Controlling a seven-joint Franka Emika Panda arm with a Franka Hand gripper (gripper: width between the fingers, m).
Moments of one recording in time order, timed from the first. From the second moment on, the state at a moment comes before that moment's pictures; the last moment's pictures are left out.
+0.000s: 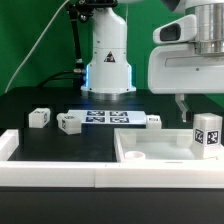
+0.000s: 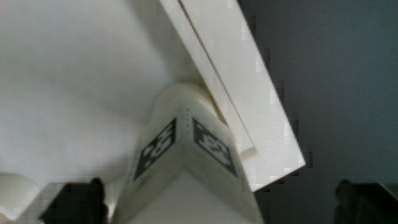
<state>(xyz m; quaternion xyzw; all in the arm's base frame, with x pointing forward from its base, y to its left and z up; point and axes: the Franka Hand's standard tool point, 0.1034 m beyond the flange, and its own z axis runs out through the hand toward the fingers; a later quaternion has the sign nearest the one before) 0.618 0.126 0.083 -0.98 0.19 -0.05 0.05</state>
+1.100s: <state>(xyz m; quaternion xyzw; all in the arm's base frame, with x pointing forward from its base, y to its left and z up) 0.615 0.123 0.075 -0.99 -0.09 -0.07 0.01</state>
